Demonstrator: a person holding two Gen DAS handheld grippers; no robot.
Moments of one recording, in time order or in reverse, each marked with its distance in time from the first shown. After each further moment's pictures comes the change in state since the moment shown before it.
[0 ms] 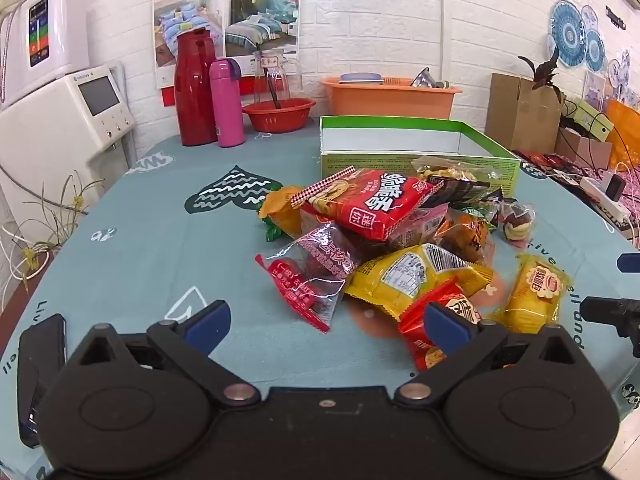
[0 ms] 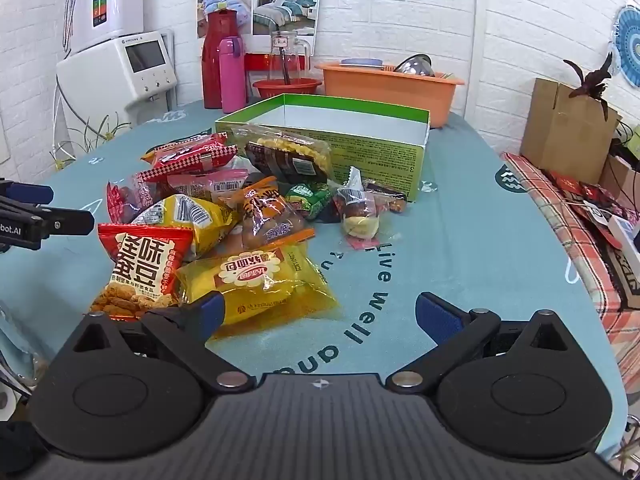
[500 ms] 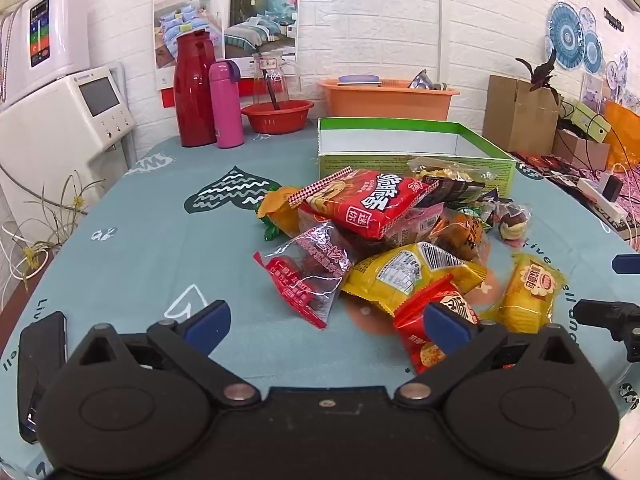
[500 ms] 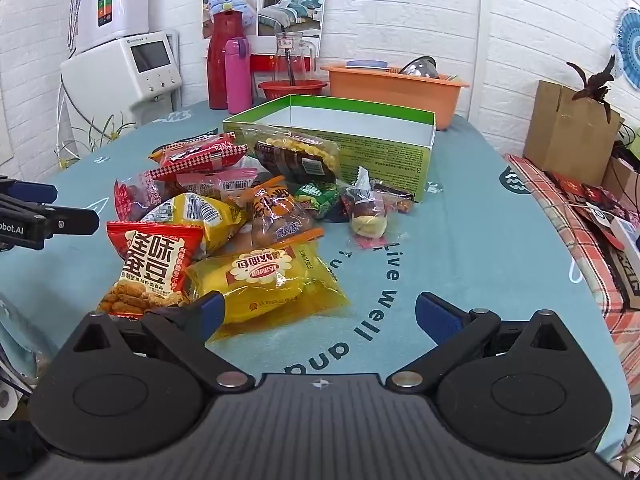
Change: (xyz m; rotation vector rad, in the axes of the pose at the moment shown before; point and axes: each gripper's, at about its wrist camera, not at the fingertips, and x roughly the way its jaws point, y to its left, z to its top) left arm -0.007 0.000 0.000 -0.016 0.011 -0.020; right arm -0.003 0.007 -0.004 0.005 -0.009 0.011
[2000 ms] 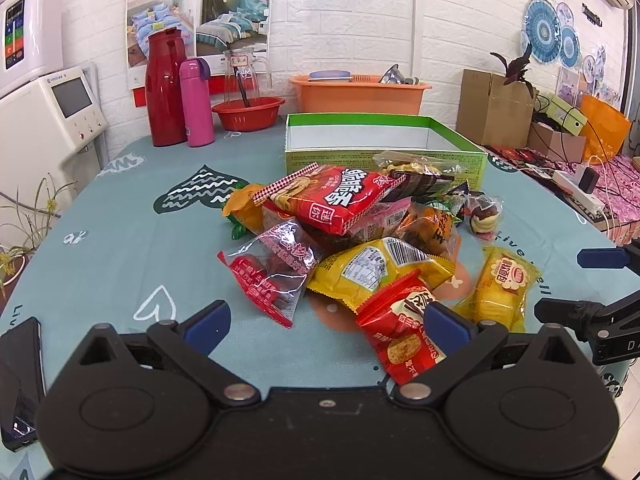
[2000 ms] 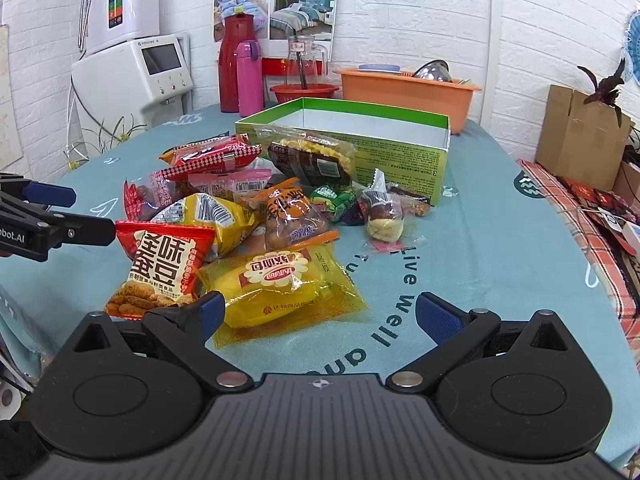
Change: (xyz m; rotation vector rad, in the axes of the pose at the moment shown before) left arm 0.004 -0.011 0.000 0.023 0.006 -0.079; right arm 0.007 0.003 -0.002 -0.008 -0.019 0.036
